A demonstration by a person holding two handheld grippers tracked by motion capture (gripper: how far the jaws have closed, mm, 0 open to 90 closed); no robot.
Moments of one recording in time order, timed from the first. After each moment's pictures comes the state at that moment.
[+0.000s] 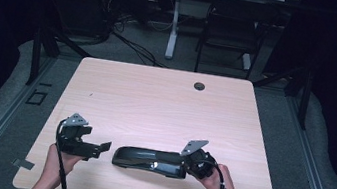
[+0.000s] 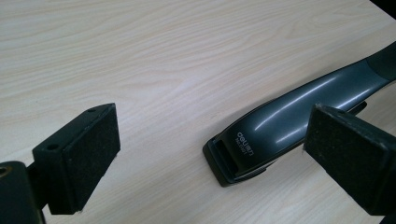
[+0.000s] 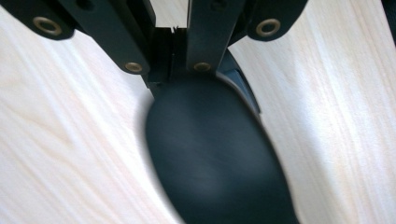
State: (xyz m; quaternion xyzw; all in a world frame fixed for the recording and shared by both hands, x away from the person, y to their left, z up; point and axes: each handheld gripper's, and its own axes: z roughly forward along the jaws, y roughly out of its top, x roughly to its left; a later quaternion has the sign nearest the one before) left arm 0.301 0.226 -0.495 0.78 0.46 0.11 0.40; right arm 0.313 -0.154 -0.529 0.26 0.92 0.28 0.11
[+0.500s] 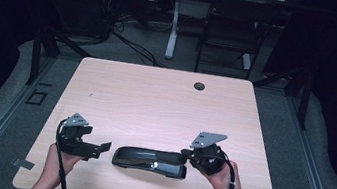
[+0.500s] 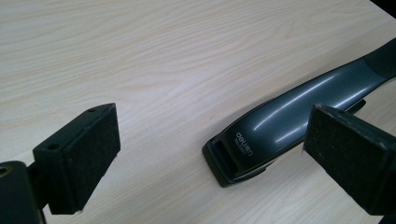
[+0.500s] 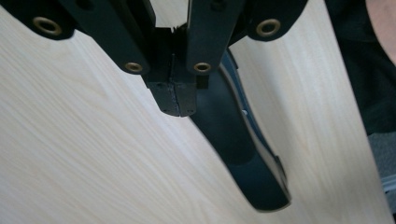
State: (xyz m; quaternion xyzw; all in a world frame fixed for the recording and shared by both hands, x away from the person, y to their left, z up) left arm 0.301 0.227 -0.494 0.79 0.45 0.11 0.40; right arm 0.297 -0.160 -0.471 0.26 0.89 0.35 0.14
